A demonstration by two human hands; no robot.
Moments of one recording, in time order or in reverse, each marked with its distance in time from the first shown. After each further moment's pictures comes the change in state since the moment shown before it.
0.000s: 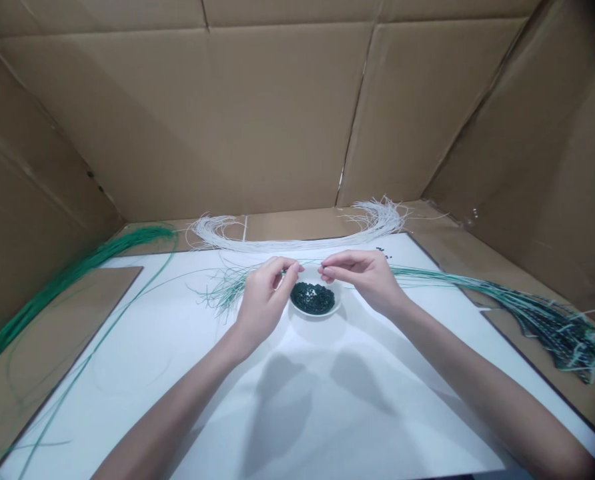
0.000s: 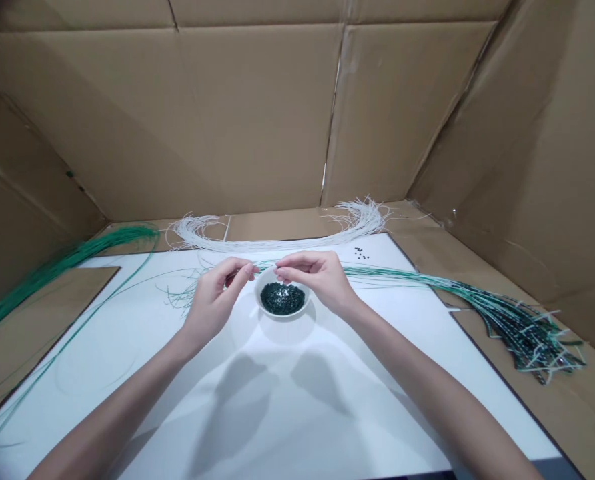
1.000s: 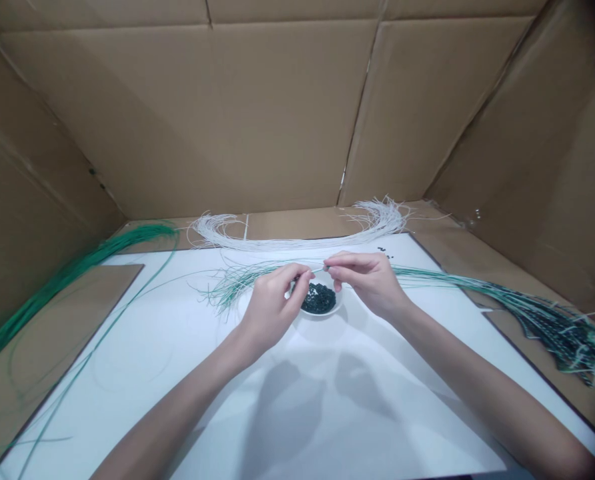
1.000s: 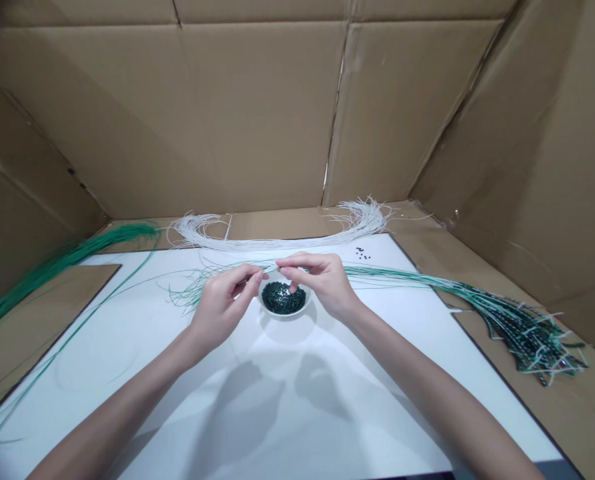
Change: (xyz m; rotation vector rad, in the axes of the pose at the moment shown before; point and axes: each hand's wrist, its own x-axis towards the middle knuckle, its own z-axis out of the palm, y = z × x) left_hand -0.006 0.003 0.005 0.077 -0.067 0.119; right_hand -0.003 0.007 -0.002 0.089 -0.029 -0.063
